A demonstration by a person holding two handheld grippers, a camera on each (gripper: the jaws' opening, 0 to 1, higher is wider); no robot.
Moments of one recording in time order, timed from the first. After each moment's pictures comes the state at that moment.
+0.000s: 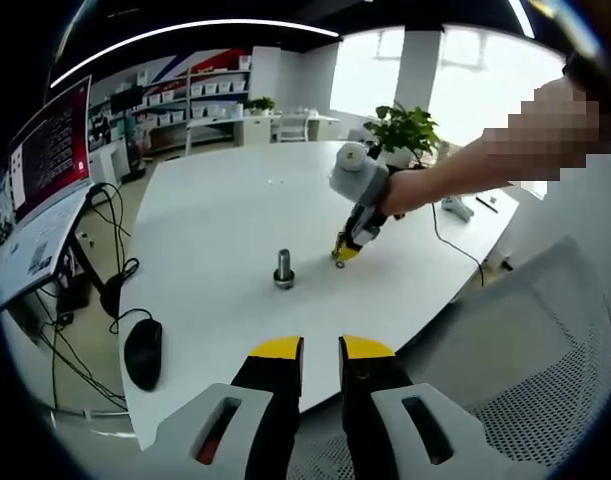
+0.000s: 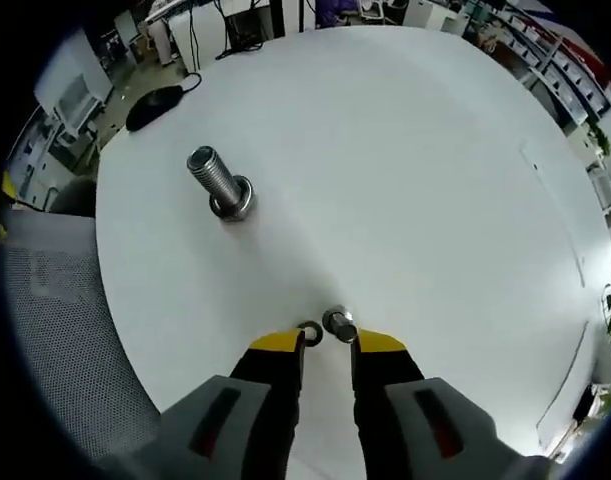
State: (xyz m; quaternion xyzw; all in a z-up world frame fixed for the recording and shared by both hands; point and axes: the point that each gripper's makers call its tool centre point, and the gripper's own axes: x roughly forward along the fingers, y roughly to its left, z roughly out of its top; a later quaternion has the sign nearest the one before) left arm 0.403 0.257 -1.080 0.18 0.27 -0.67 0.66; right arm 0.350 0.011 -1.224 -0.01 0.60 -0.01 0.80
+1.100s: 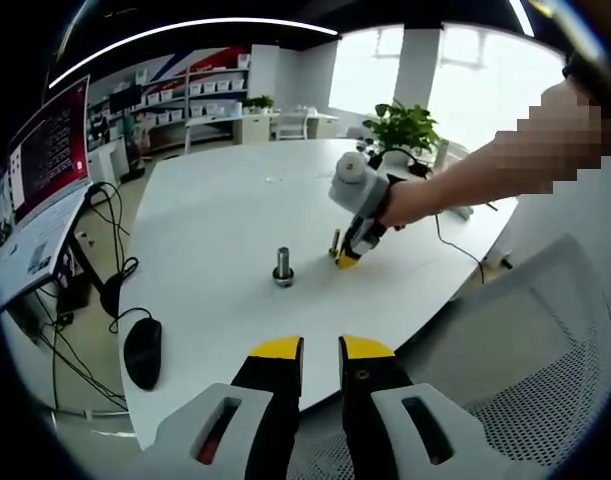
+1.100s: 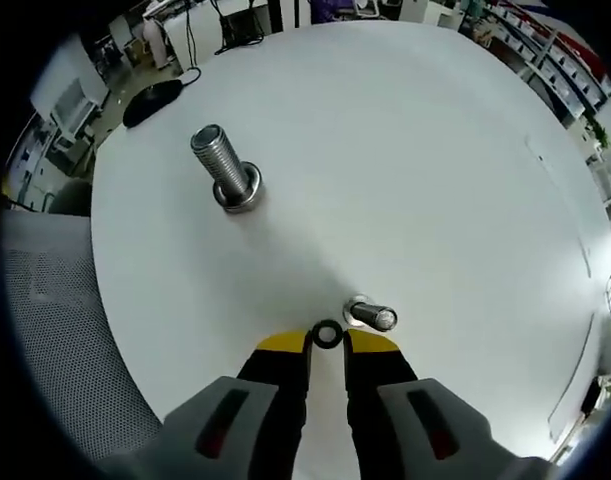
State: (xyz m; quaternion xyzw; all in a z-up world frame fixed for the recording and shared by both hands) left arm 0.402 0.258 -1.081 0.19 0.28 -0.67 0.66; right arm 0.354 0.026 -1.237 -0.01 0.60 -0.02 0.80
